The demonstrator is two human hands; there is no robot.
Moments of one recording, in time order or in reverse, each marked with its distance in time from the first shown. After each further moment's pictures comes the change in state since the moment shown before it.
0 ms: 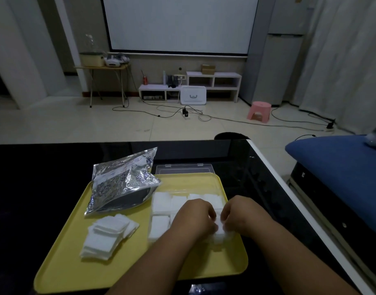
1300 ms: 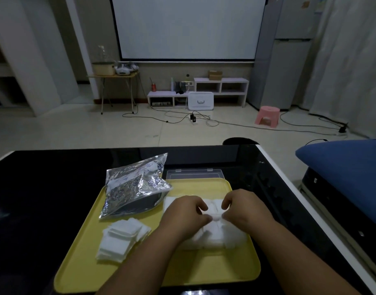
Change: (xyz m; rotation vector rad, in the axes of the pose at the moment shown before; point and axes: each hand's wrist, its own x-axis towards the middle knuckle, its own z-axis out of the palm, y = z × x) left_hand -0.013 -0.041 -0.034 -0.099 0.177 0.014; right_hand -0.004 -0.022 -0.004 0.080 0.255 -0.187
